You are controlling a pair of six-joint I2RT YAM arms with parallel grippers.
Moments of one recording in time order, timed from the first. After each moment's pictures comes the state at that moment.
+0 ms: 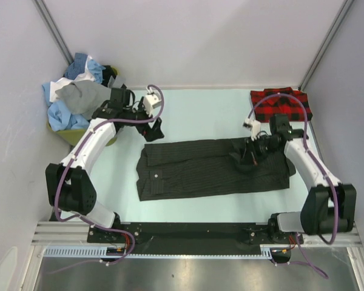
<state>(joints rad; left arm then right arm) -0.19 1.55 1.36 -0.64 0.68 0.54 0.08 1.38 1.05 -0.83 -0.70 -0.34</state>
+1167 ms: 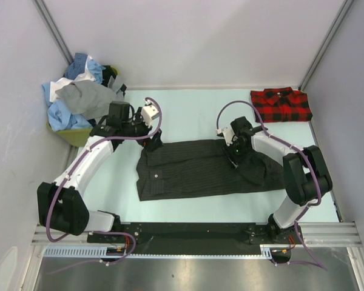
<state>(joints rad) -0.24 1.35 1.11 -0.51 0.59 0.45 0.38 1.68 1.07 -0.67 -0.13 -0.27</state>
